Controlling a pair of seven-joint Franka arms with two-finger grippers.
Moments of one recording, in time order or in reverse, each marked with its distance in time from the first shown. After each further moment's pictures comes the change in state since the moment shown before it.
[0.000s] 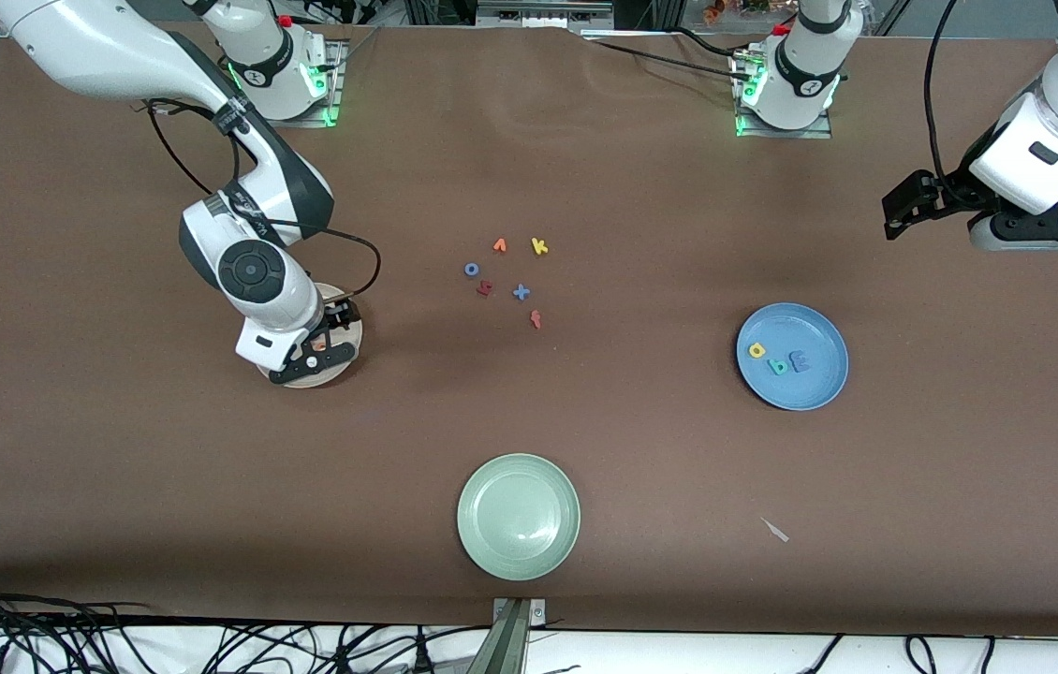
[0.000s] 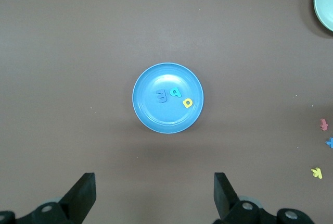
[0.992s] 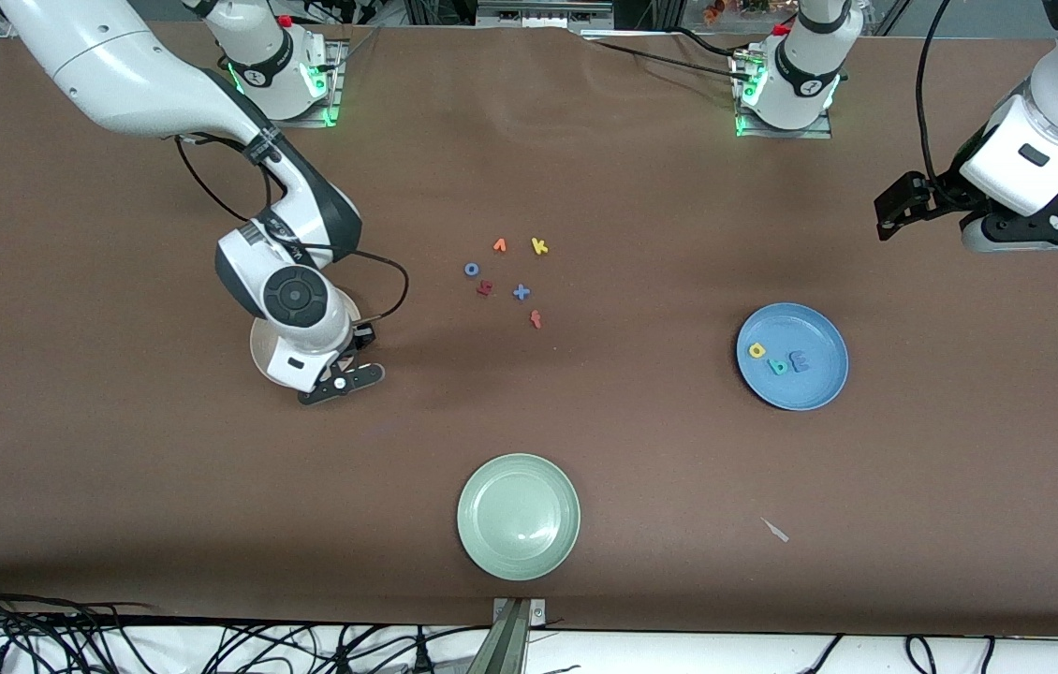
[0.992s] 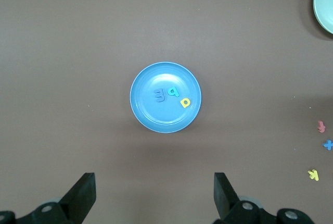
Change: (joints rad) left arm -0.006 0.000 -0.008 -0.001 0.000 0.000 -0.029; right arm 0.091 0.121 -0.062 0.111 -0.076 -0.016 0.052
